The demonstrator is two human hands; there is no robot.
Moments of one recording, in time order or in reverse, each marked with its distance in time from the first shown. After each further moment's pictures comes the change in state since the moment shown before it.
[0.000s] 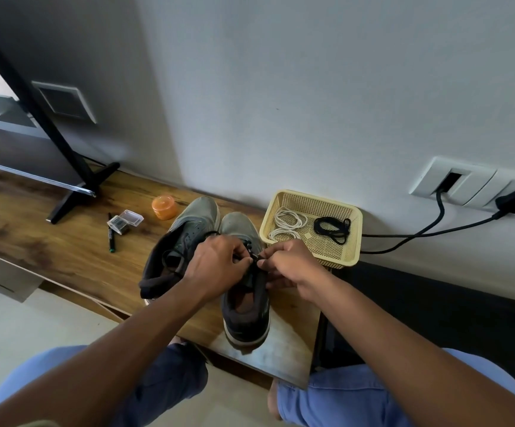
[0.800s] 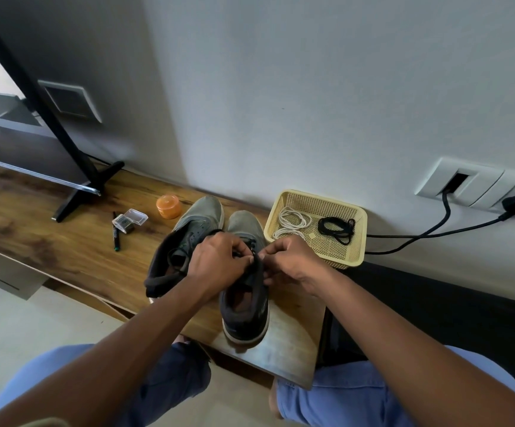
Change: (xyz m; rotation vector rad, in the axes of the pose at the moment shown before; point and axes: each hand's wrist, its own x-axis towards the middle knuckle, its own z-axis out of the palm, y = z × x) left_hand 0.000 -0.002 -0.005 -0.070 -0.026 -0.145; right_hand 0.014 0.000 0.003 -0.087 -0.055 -0.057
